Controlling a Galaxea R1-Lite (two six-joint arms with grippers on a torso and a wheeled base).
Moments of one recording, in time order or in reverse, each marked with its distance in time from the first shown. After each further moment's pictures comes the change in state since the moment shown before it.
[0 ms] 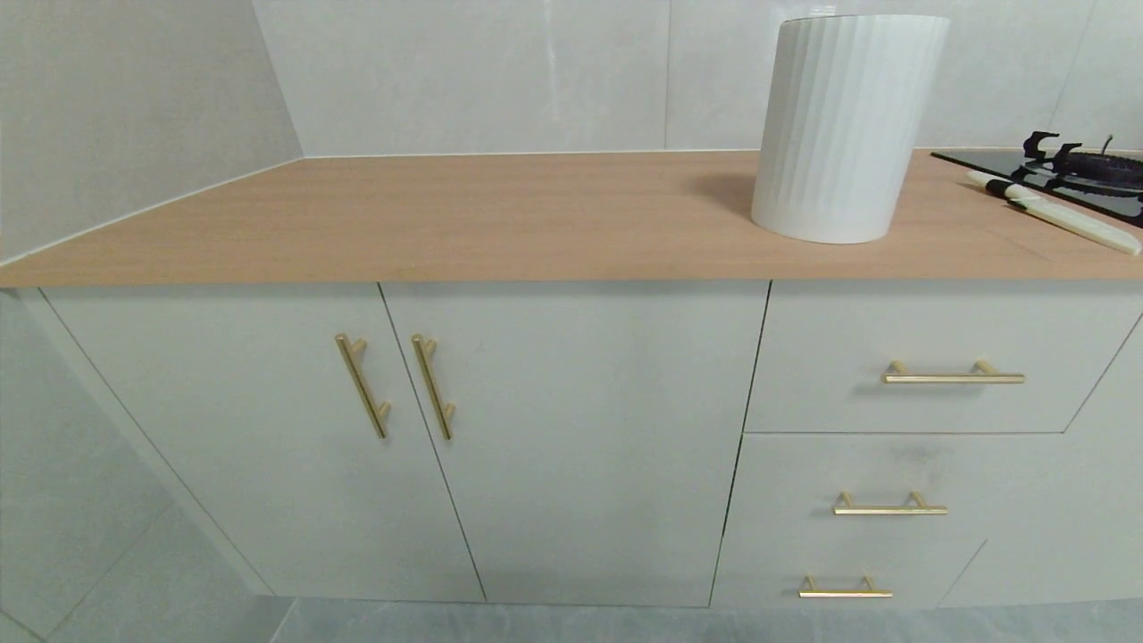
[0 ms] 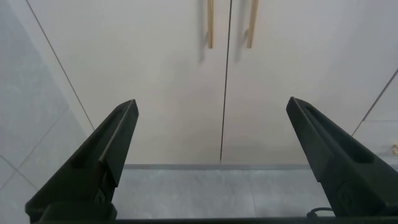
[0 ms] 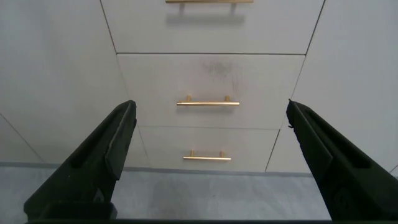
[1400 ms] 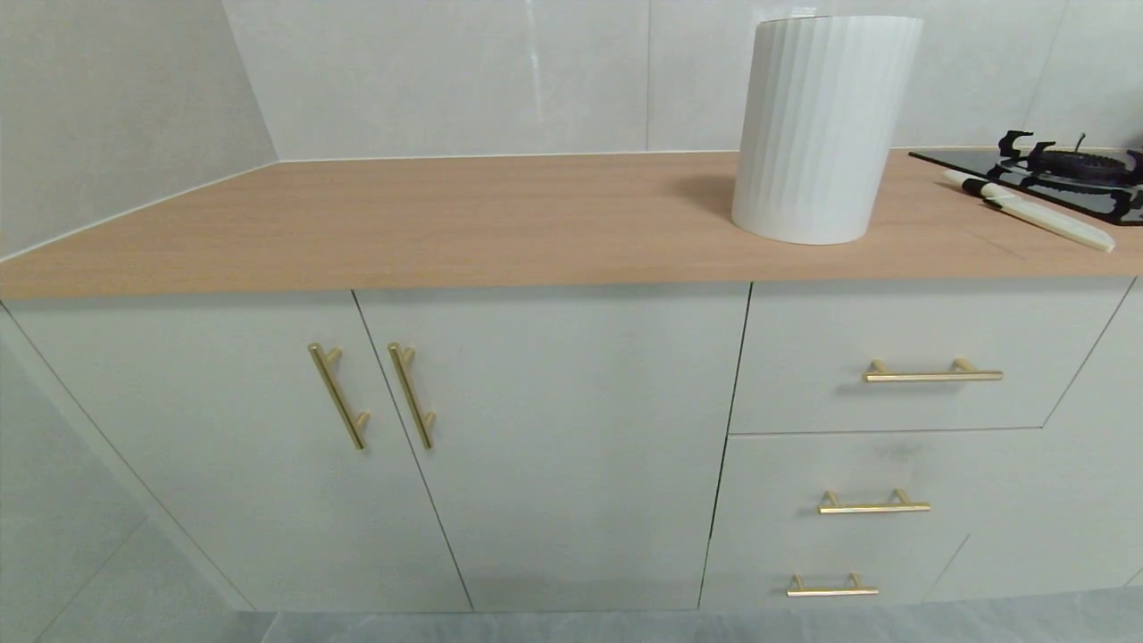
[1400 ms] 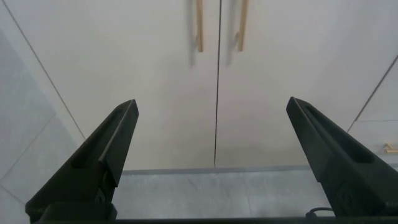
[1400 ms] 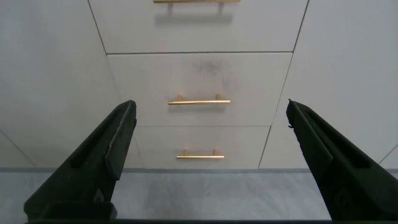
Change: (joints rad) left arm 0.000 0.000 0.000 0.000 0.000 -0.002; right arm 0.000 0.001 0.000 0.000 0.000 -0.001
